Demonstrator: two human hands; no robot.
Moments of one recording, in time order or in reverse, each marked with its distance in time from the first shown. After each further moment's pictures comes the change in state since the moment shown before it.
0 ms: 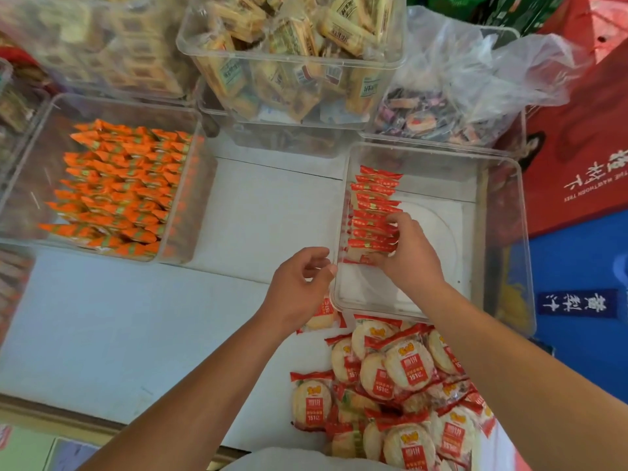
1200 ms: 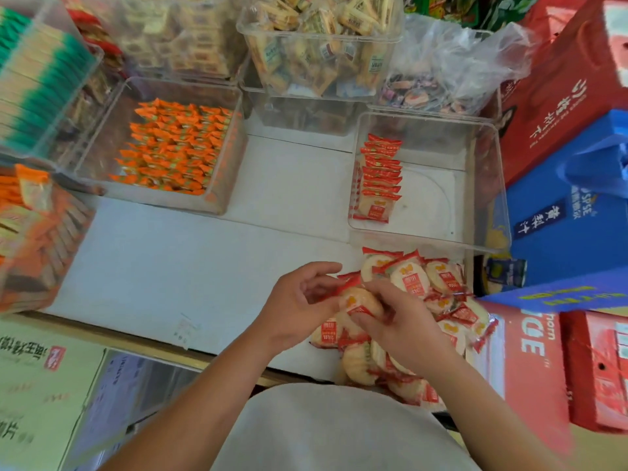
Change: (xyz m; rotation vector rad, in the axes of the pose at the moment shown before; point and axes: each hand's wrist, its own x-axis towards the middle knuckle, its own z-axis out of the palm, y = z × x) left_hand -0.181 -0.037 -0.013 -0.203 -0.142 0.057; right_hand -0.257 0.006 0.022 0.316 -0.181 -0.205
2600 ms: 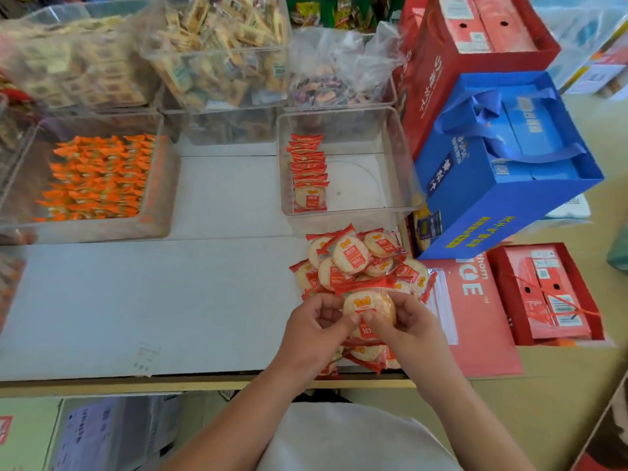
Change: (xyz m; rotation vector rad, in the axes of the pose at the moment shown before) left_hand -0.055 -0.014 0.108 -0.001 -0.058 -0.056; right_hand -0.107 0.047 -0.005 0.612 0.436 0.229
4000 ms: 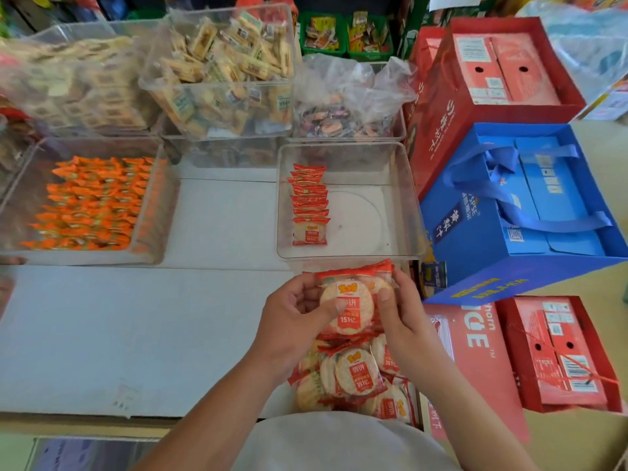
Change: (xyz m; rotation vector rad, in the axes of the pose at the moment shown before) left_hand 0.066 0.081 -0.016 -0.163 0.073 0.066; right_hand 0.089 -0.057 -0.003 -0.221 -0.072 -0.131
